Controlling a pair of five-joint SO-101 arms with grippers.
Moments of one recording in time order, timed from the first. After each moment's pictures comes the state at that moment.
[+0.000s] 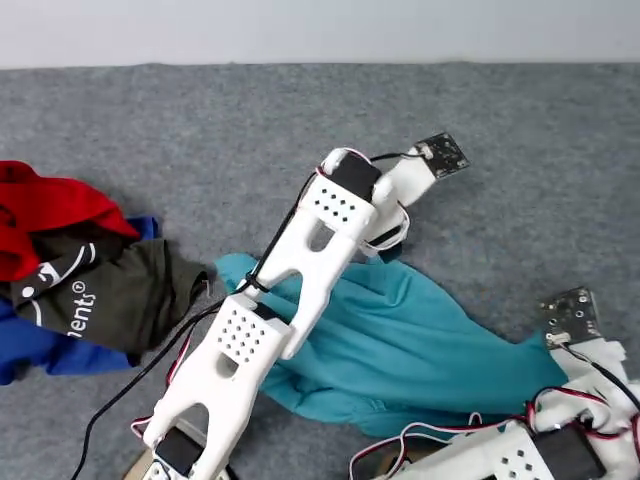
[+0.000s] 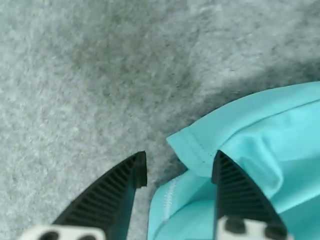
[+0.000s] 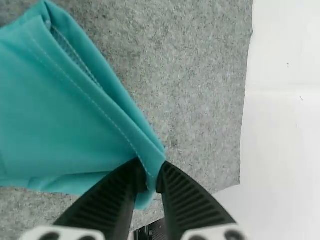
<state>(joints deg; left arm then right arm) 32.0 59.0 -69.2 99.0 -17.4 62.0 -82.2 61.8 68.8 75.4</state>
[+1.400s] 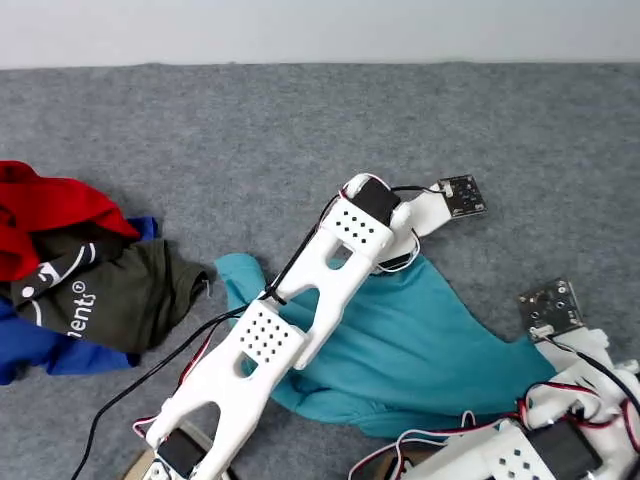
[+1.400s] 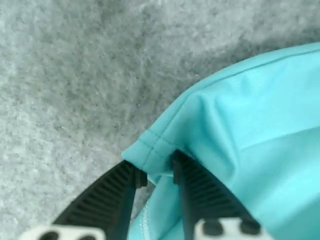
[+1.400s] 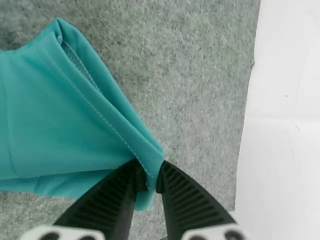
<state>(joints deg) 35.3 71.2 -79.4 99.4 -24.1 55.7 -82.2 61.8 68.8 75.4</state>
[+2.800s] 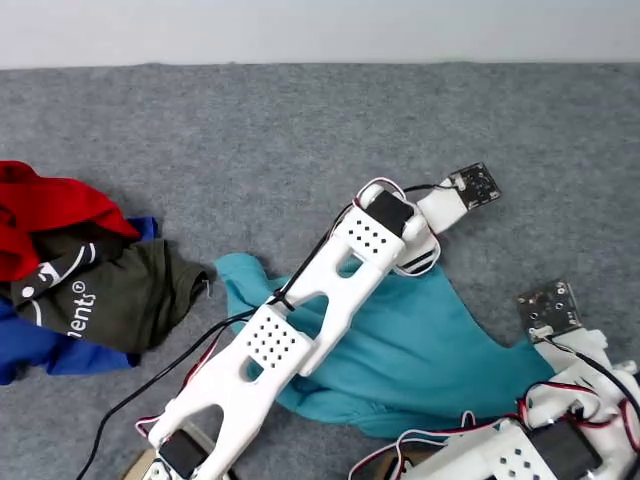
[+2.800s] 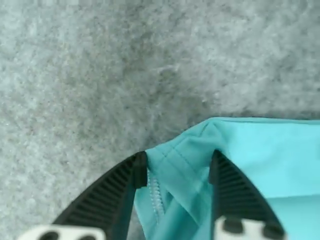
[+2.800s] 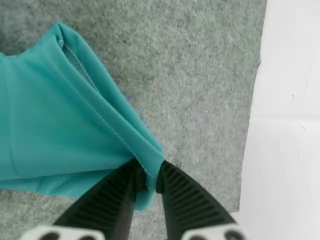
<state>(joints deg) 38.2 71.8 -77.3 88.2 -15.4 55.7 -82.2 62.9 68.8 75.4</state>
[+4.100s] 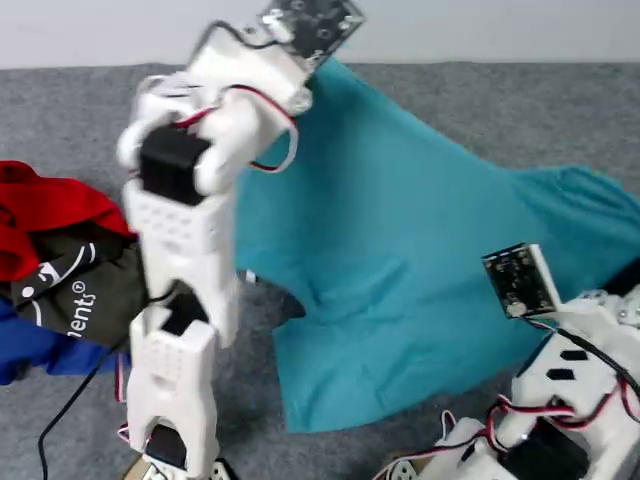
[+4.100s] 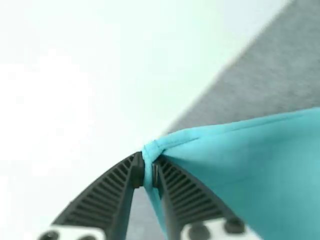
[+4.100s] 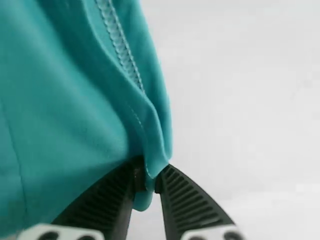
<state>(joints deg) 15.3 30.9 -93.1 99.4 -25.0 37.0 -82.5 46.4 42.7 66.0</state>
